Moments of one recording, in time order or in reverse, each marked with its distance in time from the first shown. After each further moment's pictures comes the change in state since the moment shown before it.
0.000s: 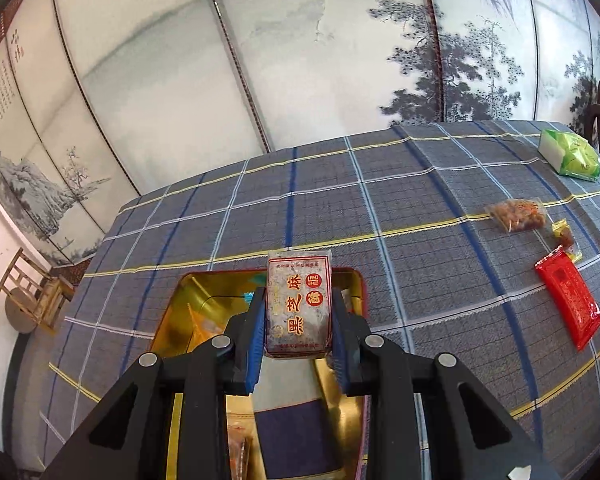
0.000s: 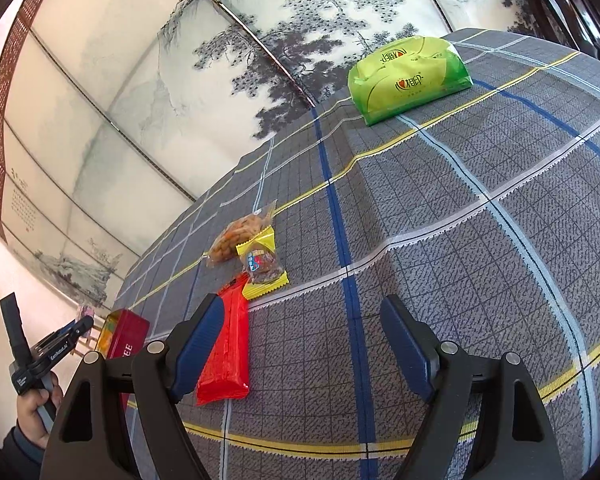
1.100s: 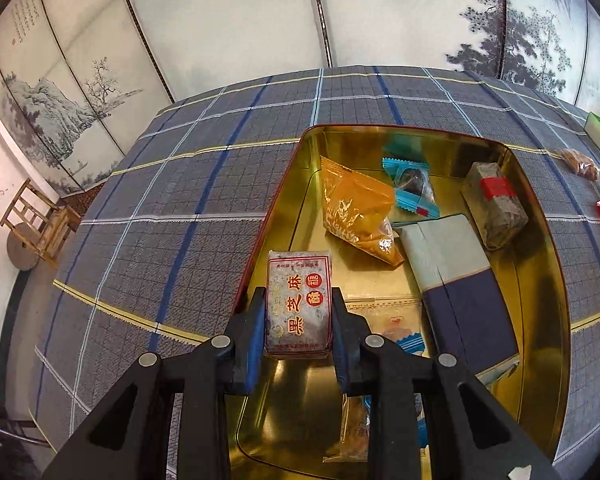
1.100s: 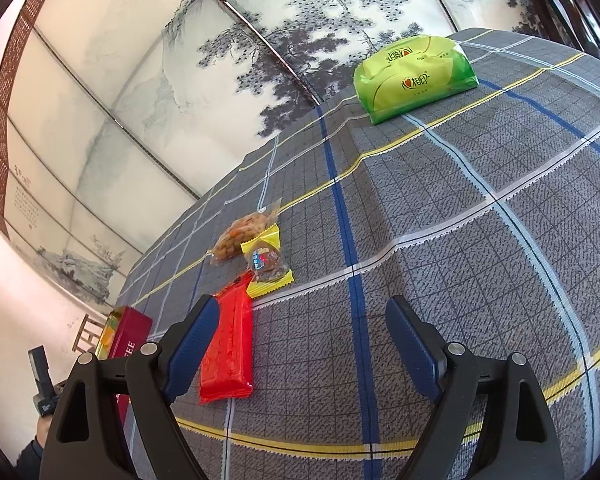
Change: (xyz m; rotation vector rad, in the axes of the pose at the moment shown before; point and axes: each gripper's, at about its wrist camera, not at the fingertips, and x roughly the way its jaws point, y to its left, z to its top) left arm 0.027 0.105 -0.086 -0.112 0.199 0.013; right arm 0.002 0.003 -0.002 -0.010 0.003 0.009
